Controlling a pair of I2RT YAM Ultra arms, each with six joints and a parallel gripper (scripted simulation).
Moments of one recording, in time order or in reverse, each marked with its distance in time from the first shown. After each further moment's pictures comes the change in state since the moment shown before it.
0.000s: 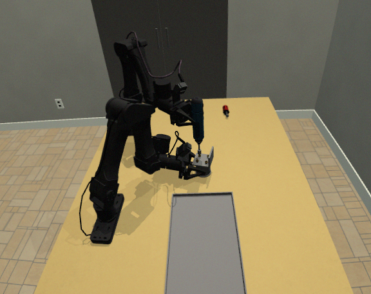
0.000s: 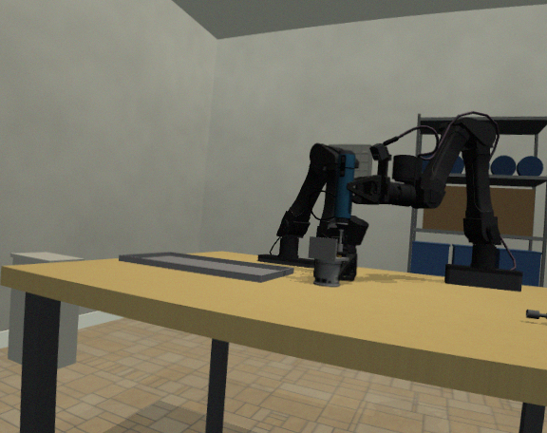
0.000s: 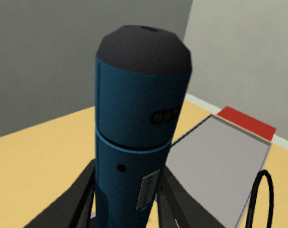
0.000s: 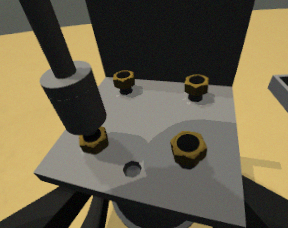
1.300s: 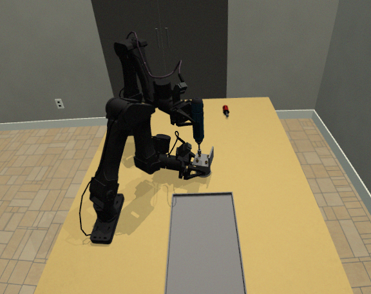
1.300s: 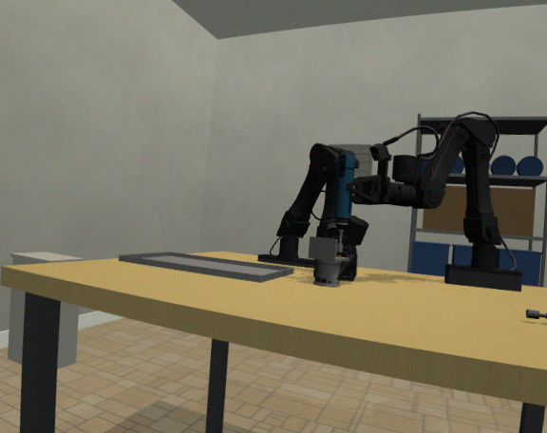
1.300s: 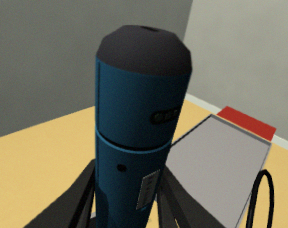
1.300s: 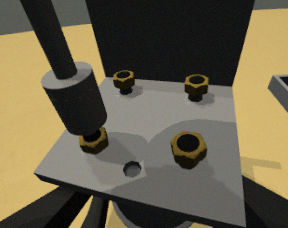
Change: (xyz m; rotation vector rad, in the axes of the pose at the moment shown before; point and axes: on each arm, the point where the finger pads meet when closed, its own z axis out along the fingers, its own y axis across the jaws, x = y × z) left arm 0.000 0.000 0.000 0.000 0.000 0.000; right arm 0.000 0.000 0.000 0.000 0.000 0.000
